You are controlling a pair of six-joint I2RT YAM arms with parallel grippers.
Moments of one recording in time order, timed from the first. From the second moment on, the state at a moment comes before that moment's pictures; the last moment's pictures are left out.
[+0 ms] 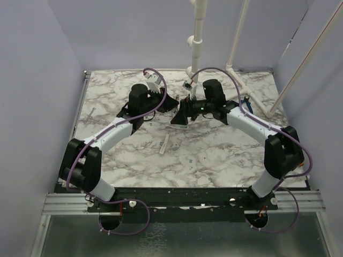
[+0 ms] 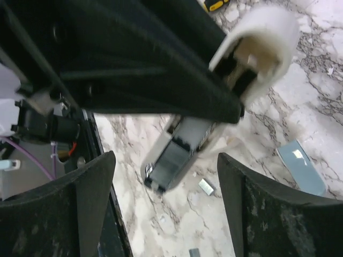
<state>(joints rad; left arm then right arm) -0.44 1.52 1.02 0.29 0.44 -0.47 0.53 1.67 1.23 -0.12 -0.77 0.20</state>
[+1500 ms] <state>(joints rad) -0.39 1.46 0.95 0.36 0.79 -0.10 0.54 1.53 1.09 -0.25 -0.70 -0.40</state>
